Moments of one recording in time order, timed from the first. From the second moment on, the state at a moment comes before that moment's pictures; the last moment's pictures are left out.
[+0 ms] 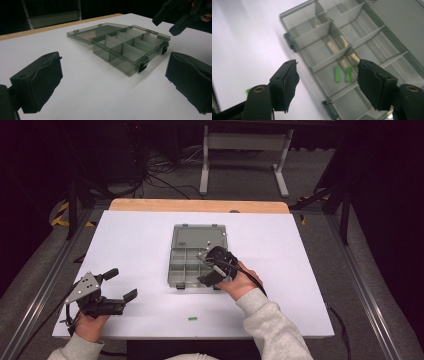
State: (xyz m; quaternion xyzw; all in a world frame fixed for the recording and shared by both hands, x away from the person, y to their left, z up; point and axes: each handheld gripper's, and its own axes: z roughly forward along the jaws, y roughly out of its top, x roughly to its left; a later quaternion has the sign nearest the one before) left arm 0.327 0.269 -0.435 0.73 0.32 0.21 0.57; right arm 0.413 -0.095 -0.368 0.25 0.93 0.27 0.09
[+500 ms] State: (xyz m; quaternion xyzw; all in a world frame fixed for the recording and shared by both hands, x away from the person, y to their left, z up) left arm 0.327 0.269 -0.435 0.73 0.32 0.21 0.57; right arm 0.381 -0.089 -0.354 0.21 0.93 0.29 0.09
